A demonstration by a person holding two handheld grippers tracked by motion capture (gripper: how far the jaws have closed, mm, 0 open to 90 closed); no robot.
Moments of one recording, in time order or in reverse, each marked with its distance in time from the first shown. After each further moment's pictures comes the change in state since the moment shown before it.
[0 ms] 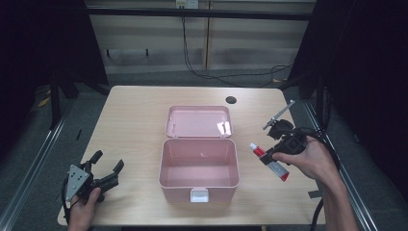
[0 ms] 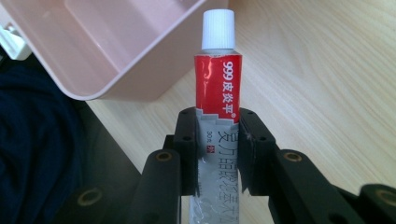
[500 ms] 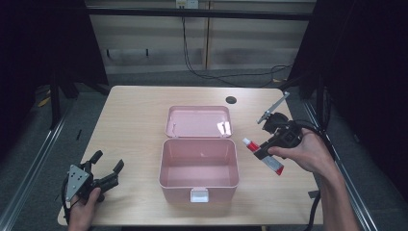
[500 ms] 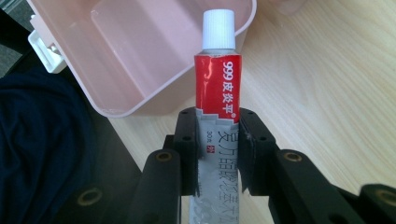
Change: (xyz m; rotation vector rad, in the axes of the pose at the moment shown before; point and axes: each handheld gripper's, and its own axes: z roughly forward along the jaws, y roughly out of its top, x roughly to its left) left arm 0.000 0.000 0.000 0.000 0.000 0.000; right arm 0.009 0.021 -0.012 -0.024 0.030 -0.072
